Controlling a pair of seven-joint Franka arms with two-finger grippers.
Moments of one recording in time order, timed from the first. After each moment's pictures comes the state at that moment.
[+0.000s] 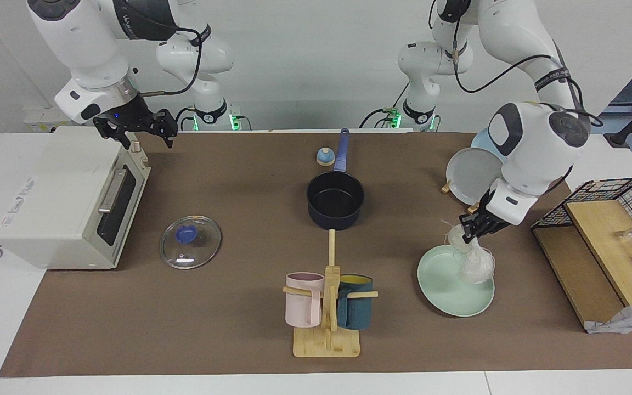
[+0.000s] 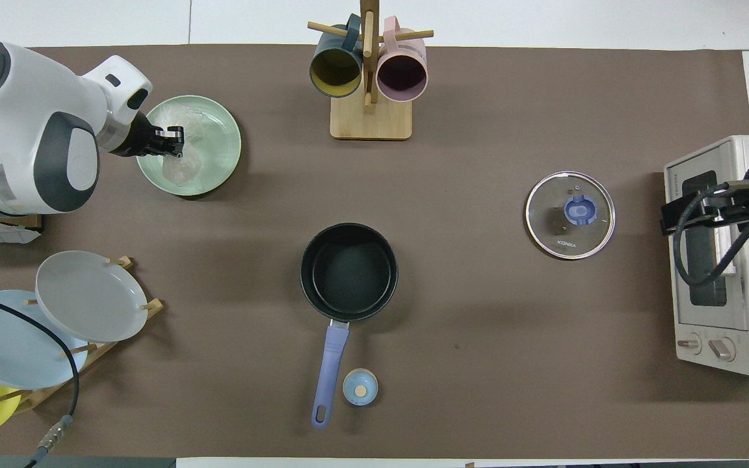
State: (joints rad) left arm -0.09 0.42 -0.07 -1.65 -0.11 2.16 -0.05; right arm 0.02 -0.02 0.00 -1.62 -0.02 1.47 0.00
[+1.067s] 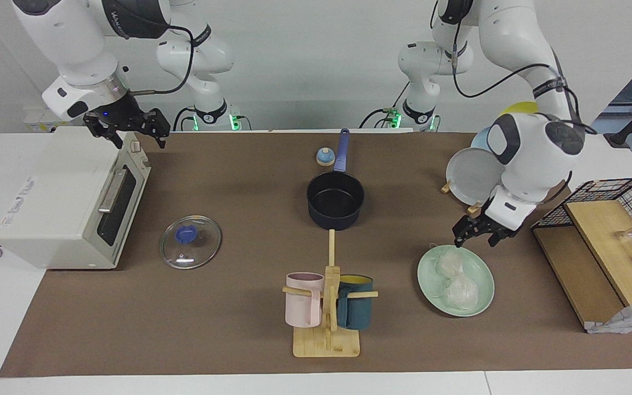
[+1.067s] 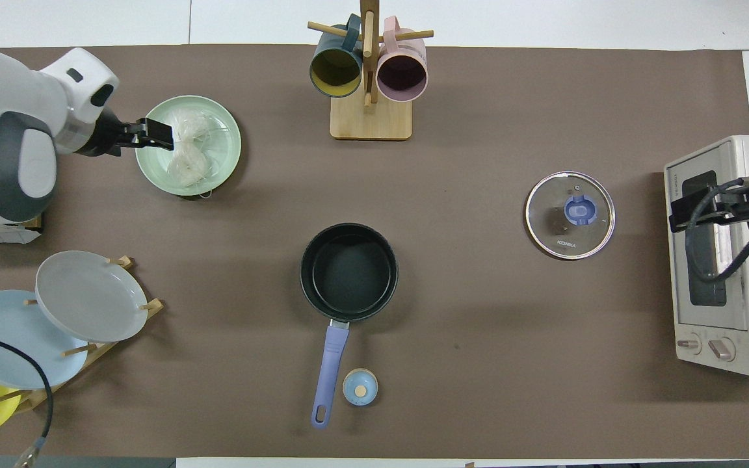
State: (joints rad) left arm -0.08 0.26 -0.03 -1.68 -0.11 2.05 -0.08; right arm 0.00 -0.02 0.00 -1.60 -0.02 1.47 0.00
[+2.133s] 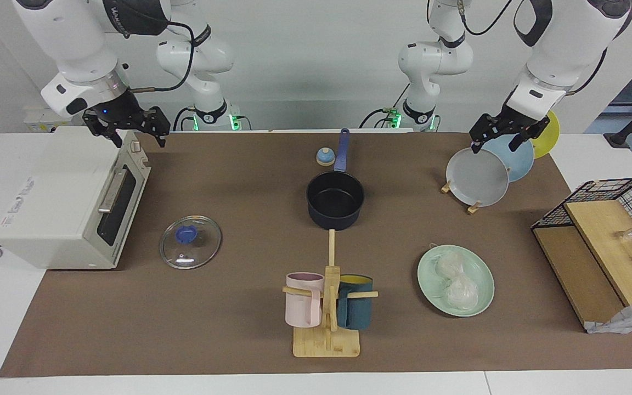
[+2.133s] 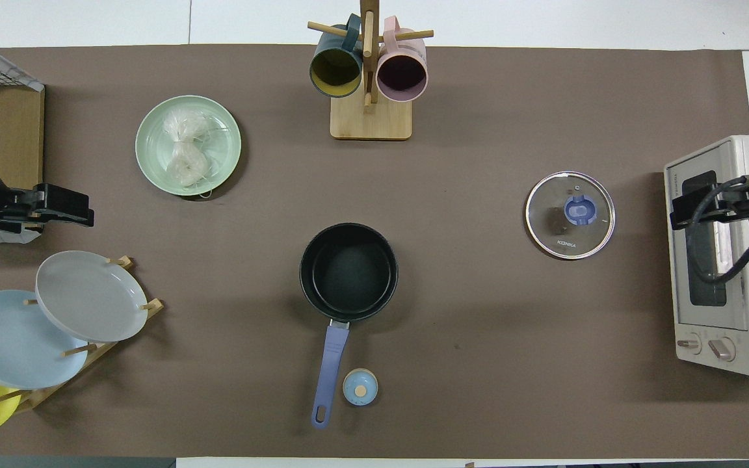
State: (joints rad) left arm -0.09 -0.06 -0.03 -1.66 -0.04 1.53 -0.11; right arm 0.01 -0.02 0.00 -1.59 -0.02 1.47 0.00
